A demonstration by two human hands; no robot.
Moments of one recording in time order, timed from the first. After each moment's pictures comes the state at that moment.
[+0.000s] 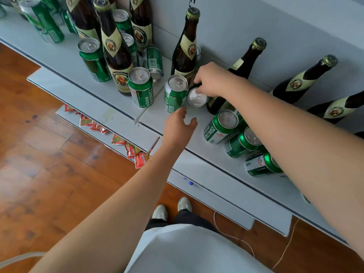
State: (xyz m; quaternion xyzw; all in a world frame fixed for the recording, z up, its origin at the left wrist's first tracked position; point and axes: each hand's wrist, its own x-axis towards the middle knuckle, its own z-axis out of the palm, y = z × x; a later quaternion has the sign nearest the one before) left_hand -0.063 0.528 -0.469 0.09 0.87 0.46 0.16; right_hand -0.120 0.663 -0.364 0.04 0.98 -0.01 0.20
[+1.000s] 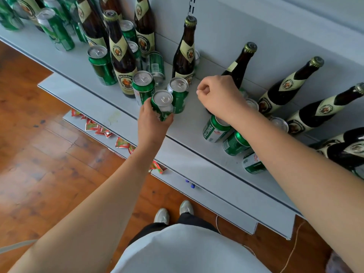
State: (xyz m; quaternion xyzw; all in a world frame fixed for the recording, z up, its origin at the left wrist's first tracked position) left_hand -0.078 0.472 -0.464 0.04 0.88 0.47 0.02; right_hand -0.045 0.648 -0.356 0.10 0.98 -0.18 -0.06
